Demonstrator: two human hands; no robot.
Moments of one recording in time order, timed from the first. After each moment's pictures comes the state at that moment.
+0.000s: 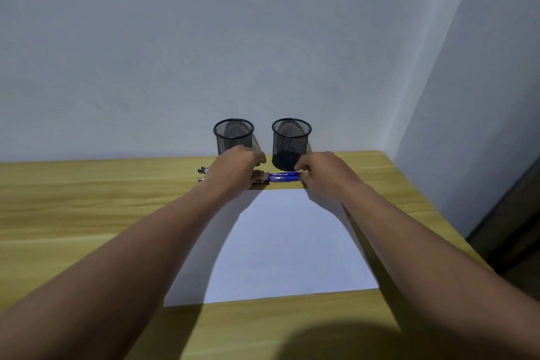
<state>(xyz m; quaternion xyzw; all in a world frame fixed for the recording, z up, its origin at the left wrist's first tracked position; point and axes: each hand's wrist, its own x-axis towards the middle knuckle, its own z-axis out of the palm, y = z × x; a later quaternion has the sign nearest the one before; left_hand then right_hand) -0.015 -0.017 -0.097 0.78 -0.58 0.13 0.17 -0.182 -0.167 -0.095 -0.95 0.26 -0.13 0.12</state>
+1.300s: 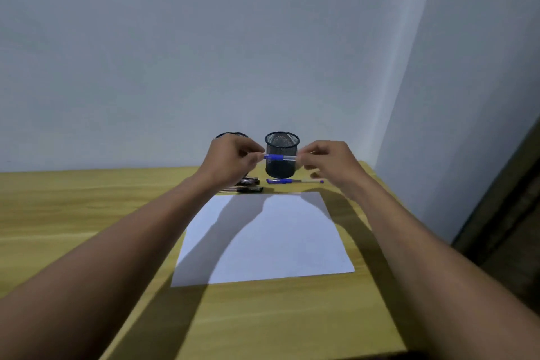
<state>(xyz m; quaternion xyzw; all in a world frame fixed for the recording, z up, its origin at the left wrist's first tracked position) -0.070 0.028 -0.028 0.75 -0.49 -0.01 0.45 -0.238 -0.127 -0.032 -0.75 0.26 -0.29 0.53</state>
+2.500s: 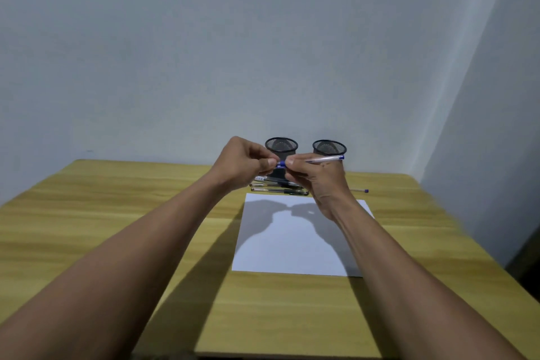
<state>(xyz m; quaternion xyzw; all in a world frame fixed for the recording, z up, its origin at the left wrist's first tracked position) -0.044 0.115 -0.021 0.73 -0.40 -0.12 0.54 -0.172 -0.007 -0.041 -0.57 0.16 -0.33 0.74</state>
